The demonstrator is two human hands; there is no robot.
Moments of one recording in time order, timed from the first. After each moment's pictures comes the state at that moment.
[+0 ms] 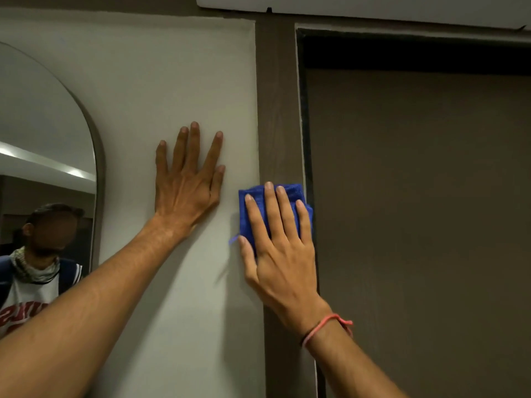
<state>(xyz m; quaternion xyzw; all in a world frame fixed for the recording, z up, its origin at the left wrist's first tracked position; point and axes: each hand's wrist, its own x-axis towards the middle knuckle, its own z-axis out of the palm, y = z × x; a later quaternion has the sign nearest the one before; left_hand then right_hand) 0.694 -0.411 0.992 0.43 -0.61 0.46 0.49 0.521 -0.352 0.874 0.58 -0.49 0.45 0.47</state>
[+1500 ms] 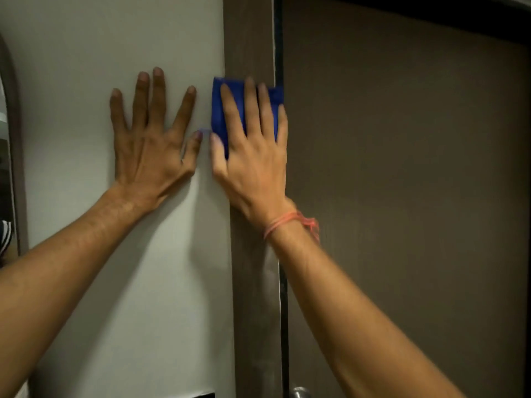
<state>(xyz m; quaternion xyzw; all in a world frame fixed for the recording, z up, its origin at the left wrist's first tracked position) 0.680 -0.426 0.948 0.37 -0.64 0.45 0.50 0.521 -0.351 0.927 0.53 -0.50 0.49 0.48</state>
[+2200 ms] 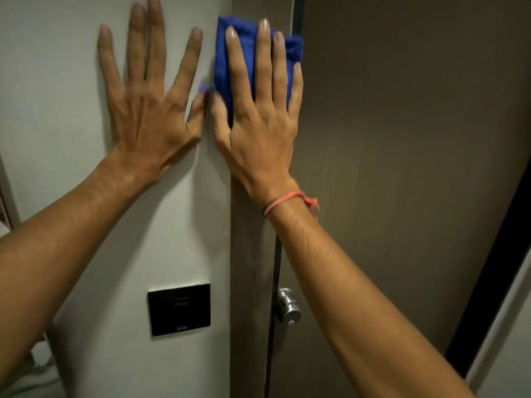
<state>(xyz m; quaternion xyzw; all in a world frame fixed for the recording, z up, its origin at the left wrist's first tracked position) 0.669 -0.415 0.837 0.39 -0.66 0.42 0.50 0.525 -0.353 0.824 0.51 -0.53 0.48 0.49</state>
